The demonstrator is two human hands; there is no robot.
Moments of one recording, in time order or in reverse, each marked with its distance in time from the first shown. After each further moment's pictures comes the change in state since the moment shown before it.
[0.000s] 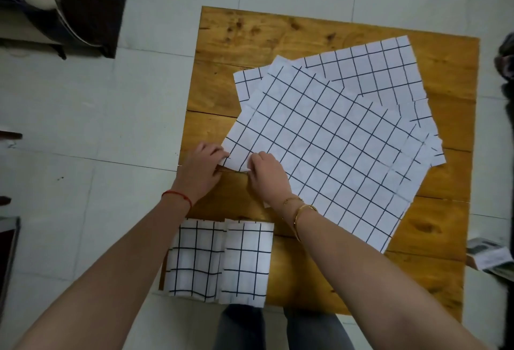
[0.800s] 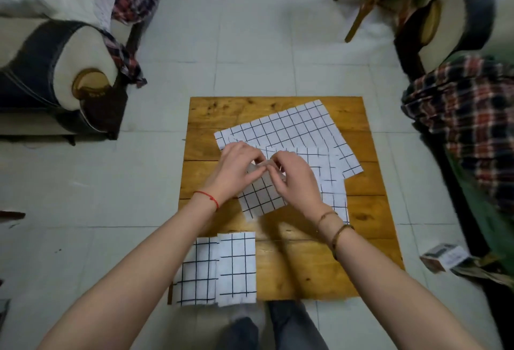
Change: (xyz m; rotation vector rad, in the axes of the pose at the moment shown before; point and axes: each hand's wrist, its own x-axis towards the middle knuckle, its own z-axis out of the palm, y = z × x) left_hand -0.046 0.171 -0.143 -0.149 0.291 0.459; right_hand -0.151 -0.036 -0.191 0.064 0.562 -0.172
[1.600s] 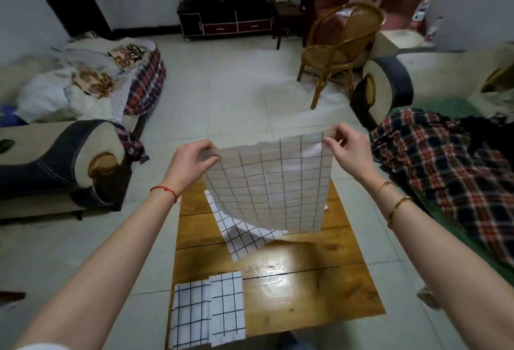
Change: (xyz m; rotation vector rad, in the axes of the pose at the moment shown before) left_hand 0.027 0.092 -0.170 0.053 0.173 -0.093; right_hand 0.001 0.012 -0.275 0.011 0.379 0.110
